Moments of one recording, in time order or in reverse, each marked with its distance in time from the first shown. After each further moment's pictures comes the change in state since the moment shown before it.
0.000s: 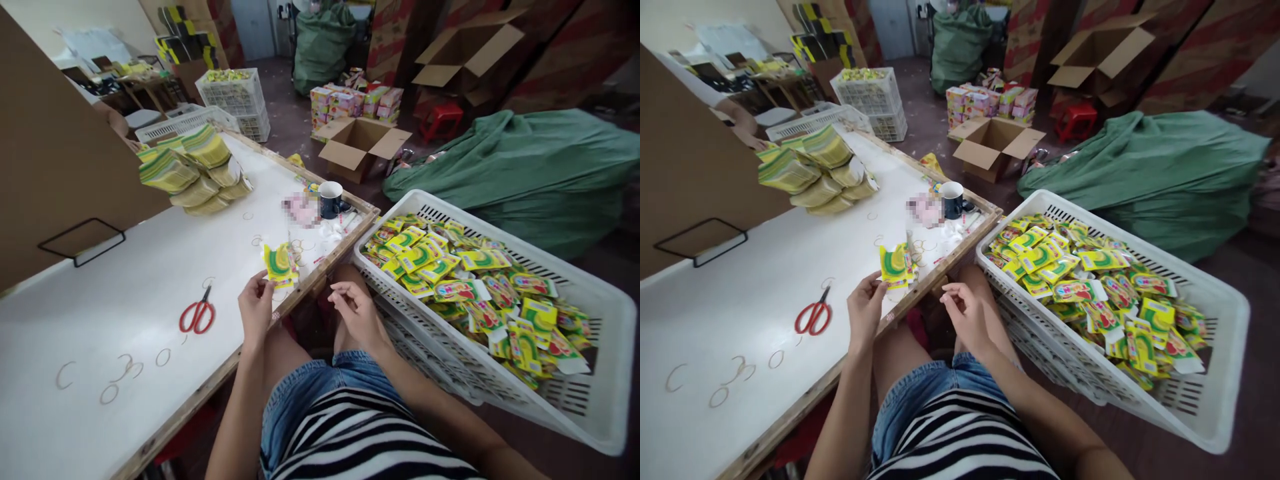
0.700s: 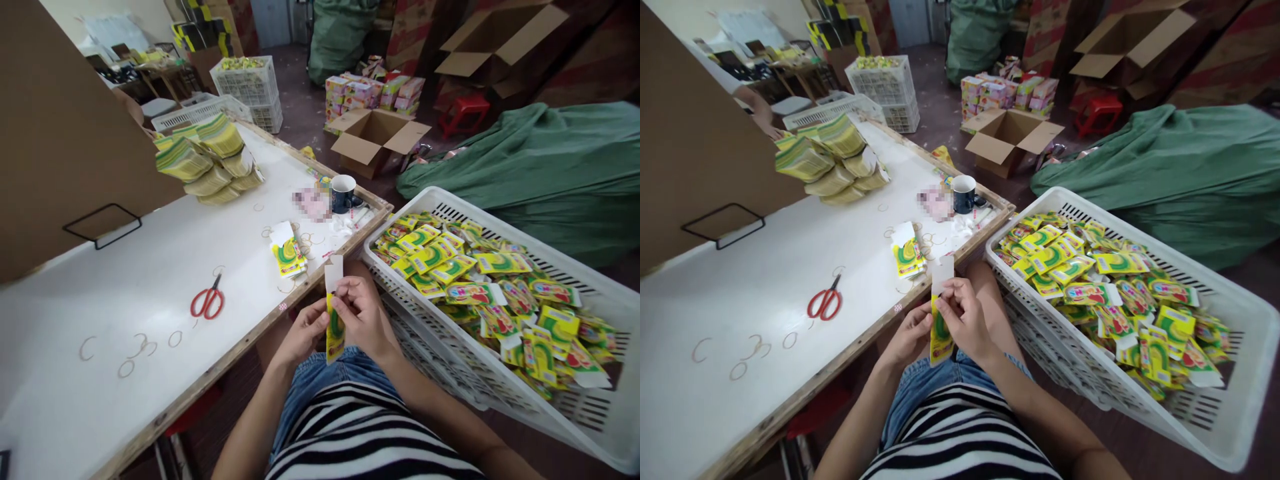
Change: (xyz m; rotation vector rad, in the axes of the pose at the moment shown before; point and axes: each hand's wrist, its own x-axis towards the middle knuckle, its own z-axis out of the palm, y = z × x) left_hand -0.076 0.014 0.026 -0.645 -0.836 -0.337; right_hand -0.014 -0.025 0.008 0.033 -0.104 -0.159
